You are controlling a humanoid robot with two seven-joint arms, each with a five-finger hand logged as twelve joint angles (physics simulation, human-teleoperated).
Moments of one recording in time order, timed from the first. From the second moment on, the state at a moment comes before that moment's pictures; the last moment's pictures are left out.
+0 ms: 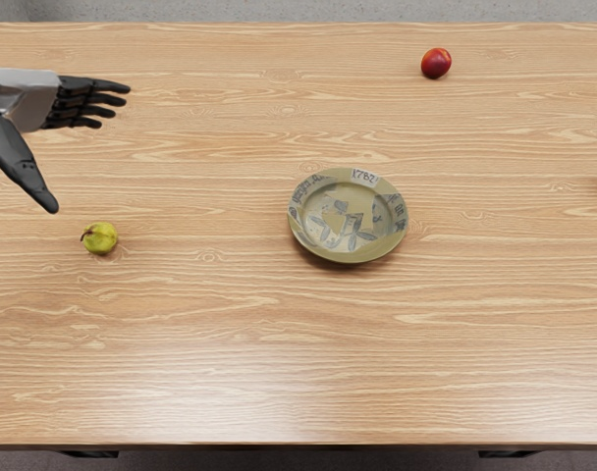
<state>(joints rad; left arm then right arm) -1.37 1.13 -0.13 -1.39 0.43 -0.61 0.08 -0.06 0.00 0.06 0.13 -0.17 0.12 -0.23</state>
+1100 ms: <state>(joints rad) -1.22 0.97 -0.17 -1.70 0.94 -0.16 0.61 -0.06 0.00 0.06 0.13 -0.17 0.12 -0.23</state>
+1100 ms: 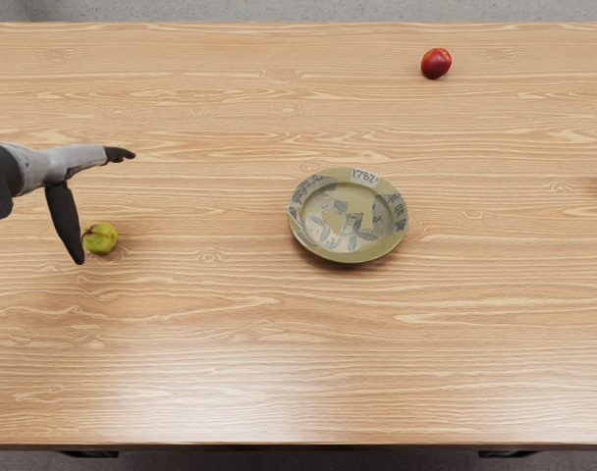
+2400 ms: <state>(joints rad) -1.09 0.84 0.03 -1.60 1.15 0.20 0.61 -0.06 0.00 0.06 0.13 -0.17 0.12 -0.23</state>
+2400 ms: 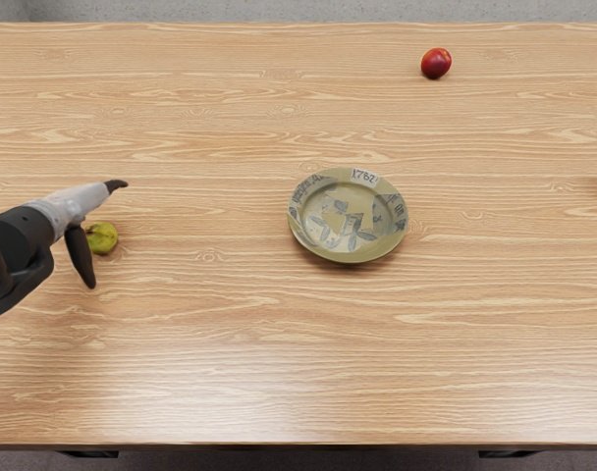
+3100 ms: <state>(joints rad) -1.08 0.78 0.04 -1.51 1.18 0.20 0.61 -0.06 0.00 0.06 0.13 -0.17 0.12 -0.23</state>
